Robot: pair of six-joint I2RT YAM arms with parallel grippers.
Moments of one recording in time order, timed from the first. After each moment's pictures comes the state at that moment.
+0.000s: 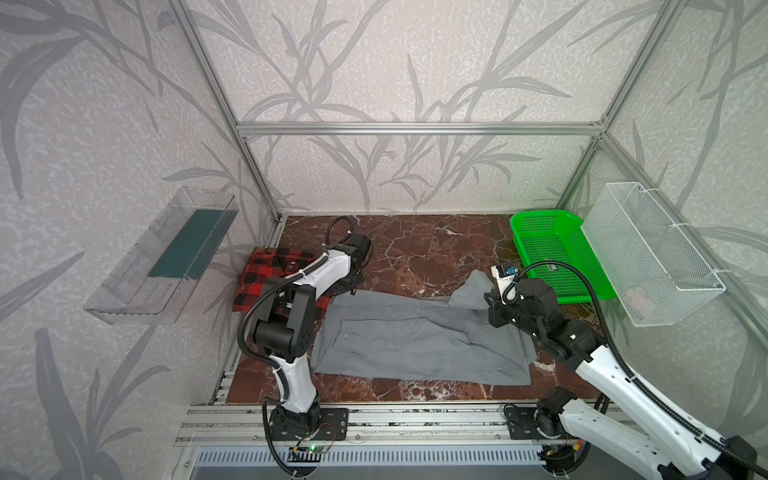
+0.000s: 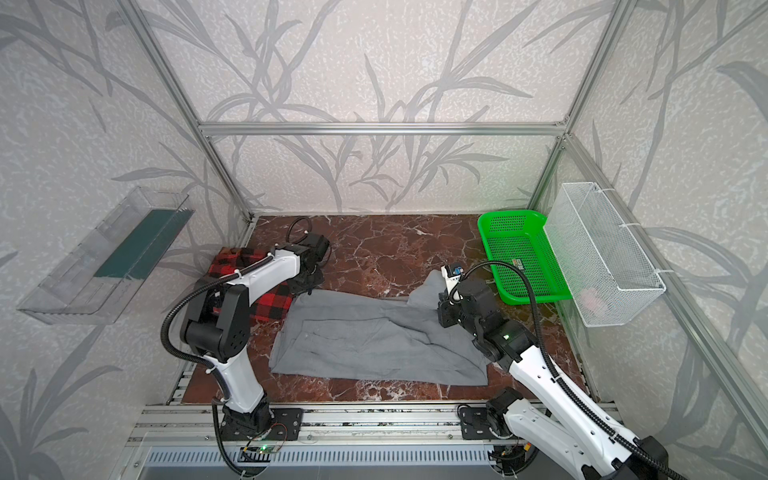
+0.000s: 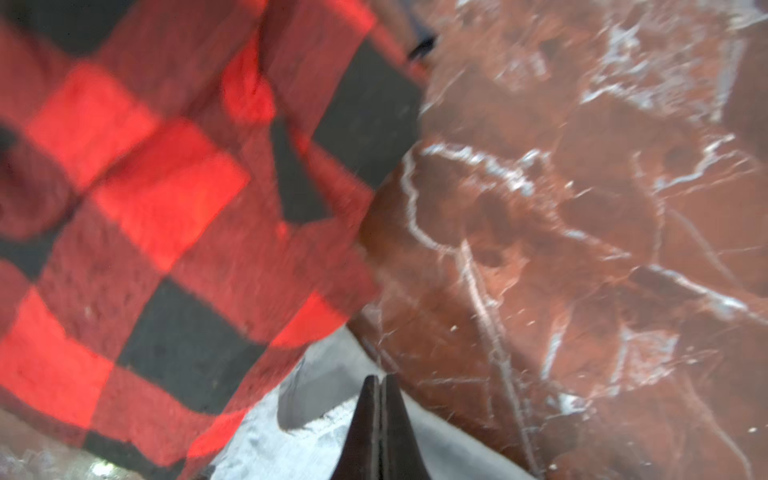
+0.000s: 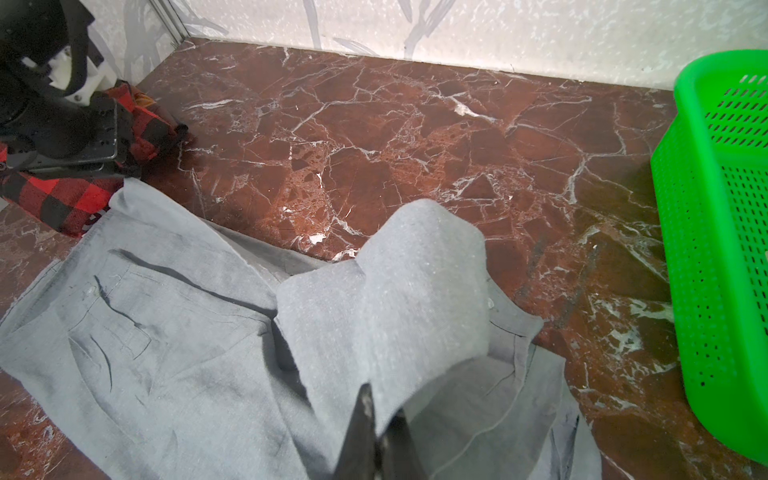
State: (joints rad) left arm -0.28 1.82 1.26 -0.83 -0.37 -0.81; right arm 0.55 0.85 0.72 -0.46 0.07 0.19
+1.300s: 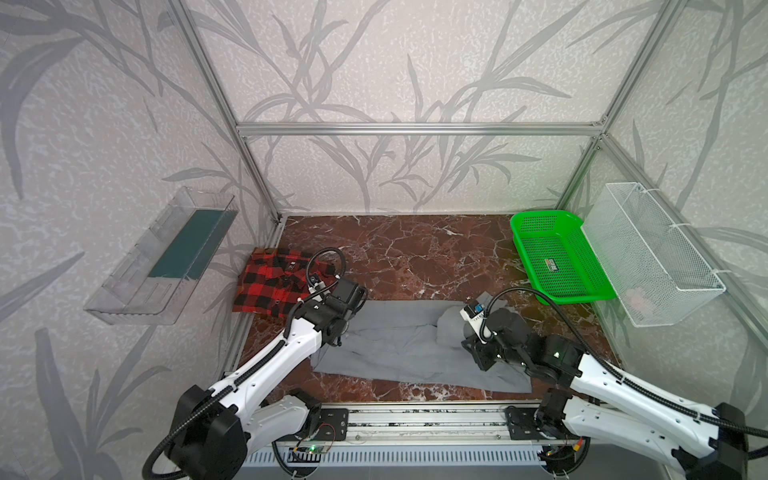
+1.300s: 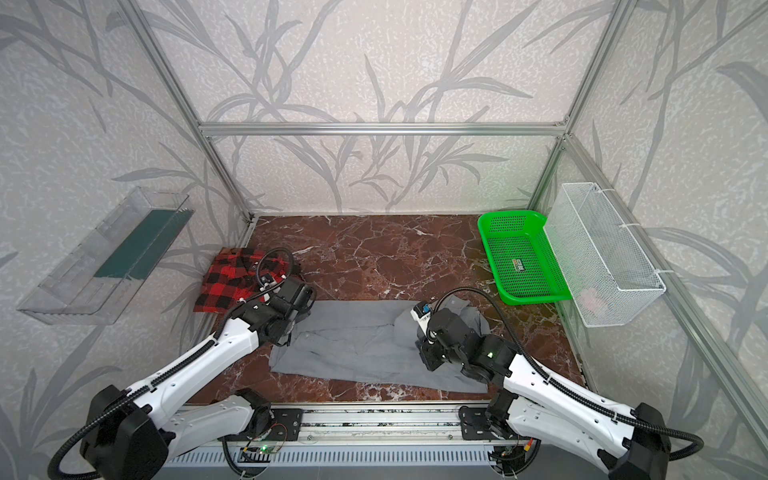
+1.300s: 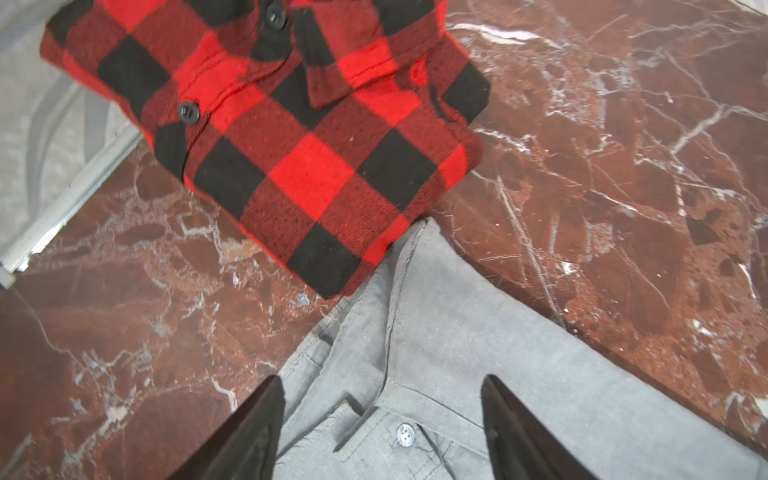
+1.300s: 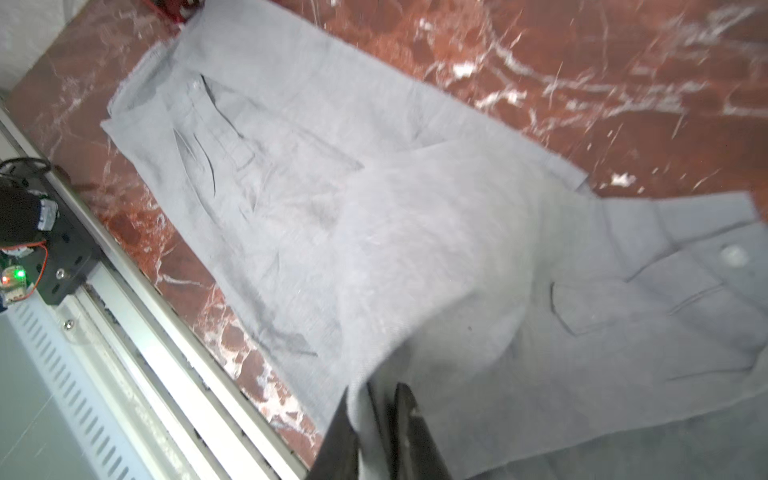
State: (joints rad) left arm -0.49 1.12 0.80 -0.81 -0.58 -0.96; right arm 0.91 0.86 0.63 -0.64 0.01 0.36
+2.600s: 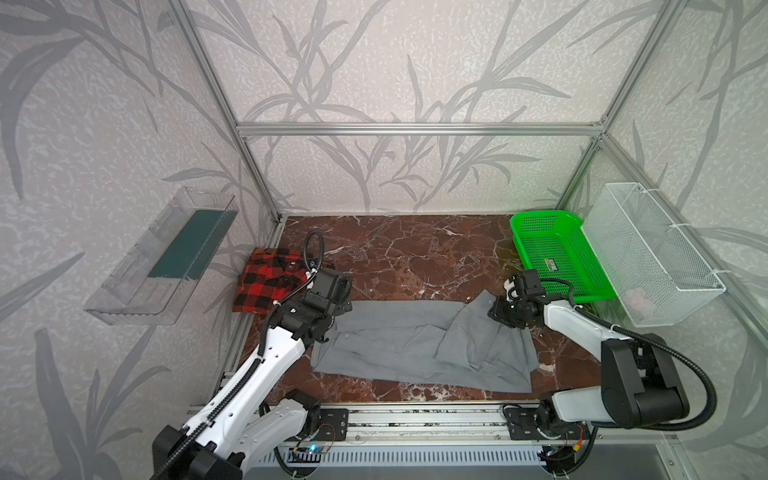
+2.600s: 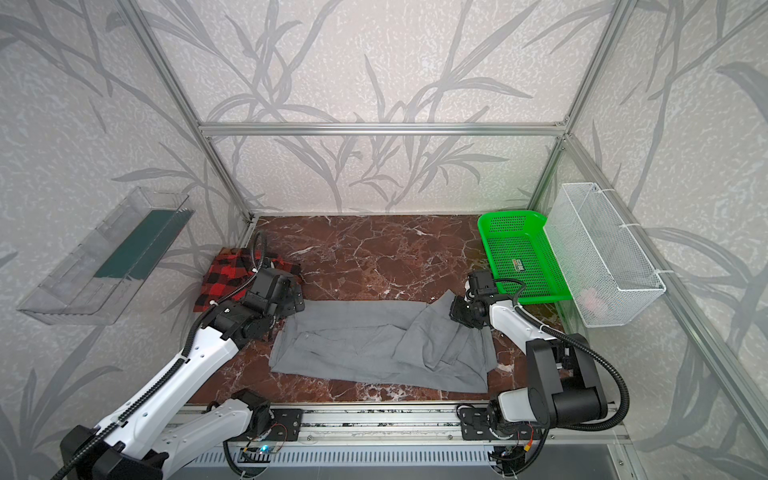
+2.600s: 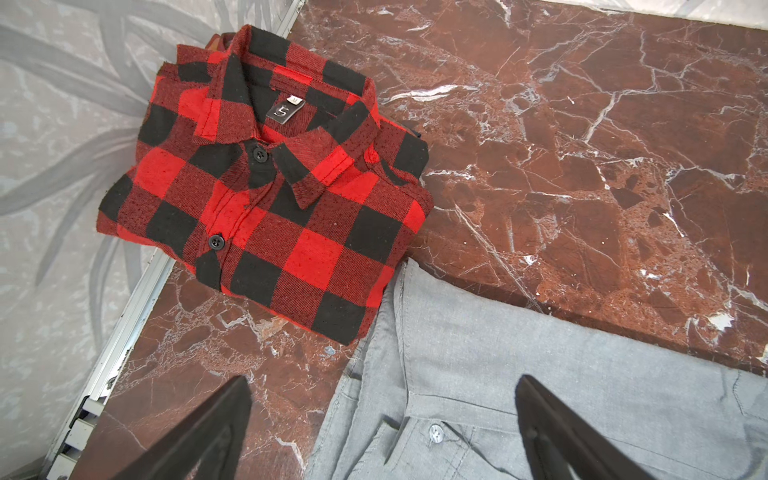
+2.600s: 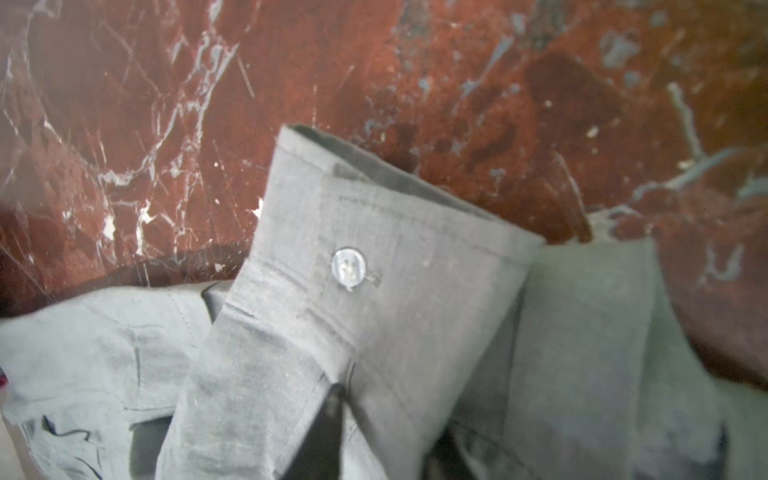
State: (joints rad) left arm -0.40 0.98 0.88 -0.82 -0.51 -0.54; right arm 0.15 1.40 0.69 -0.41 -0.28 0.54
